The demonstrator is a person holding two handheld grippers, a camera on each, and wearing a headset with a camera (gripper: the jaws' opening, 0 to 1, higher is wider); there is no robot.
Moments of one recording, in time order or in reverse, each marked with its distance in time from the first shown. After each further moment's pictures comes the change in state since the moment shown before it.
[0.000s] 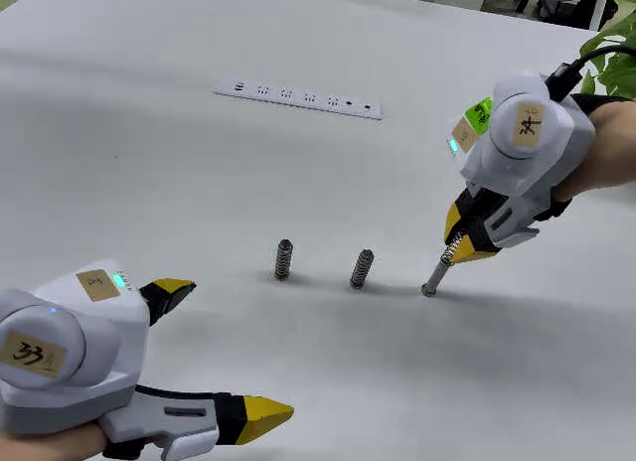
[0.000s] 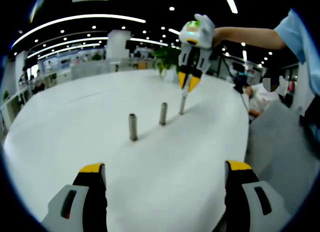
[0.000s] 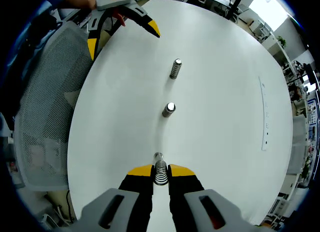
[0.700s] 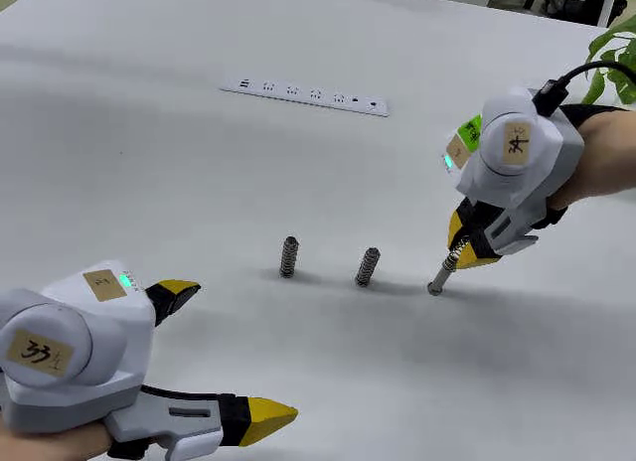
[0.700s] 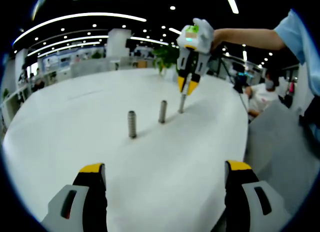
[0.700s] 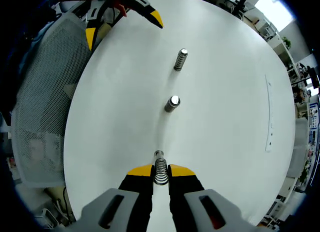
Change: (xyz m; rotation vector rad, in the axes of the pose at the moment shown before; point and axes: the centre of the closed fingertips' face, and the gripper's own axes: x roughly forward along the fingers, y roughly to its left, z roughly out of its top) left arm -0.001 -0.001 -0.003 -0.012 0.007 -0.006; right arm 0.018 0.001 -0.006 -0.032 0.052 0.015
